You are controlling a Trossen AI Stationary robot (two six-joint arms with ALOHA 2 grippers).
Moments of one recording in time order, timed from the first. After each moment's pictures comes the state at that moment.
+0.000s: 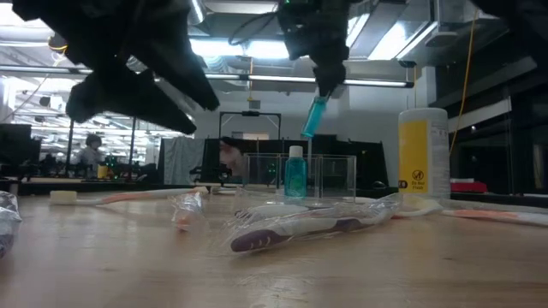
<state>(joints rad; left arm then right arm) -0.62 1.71 0.96 -0.23 -0.76 -1.40 -0.28 2.04 2.09 -1.52 -0.12 -0.07</state>
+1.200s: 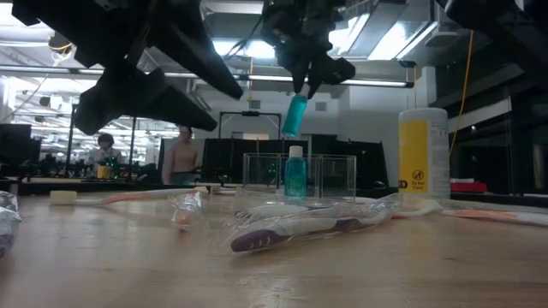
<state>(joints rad) -0.63 1.77 0.96 -0.05 -0.86 -1.42 -0.27 2.17 2.31 -1.57 -0.23 0.66</state>
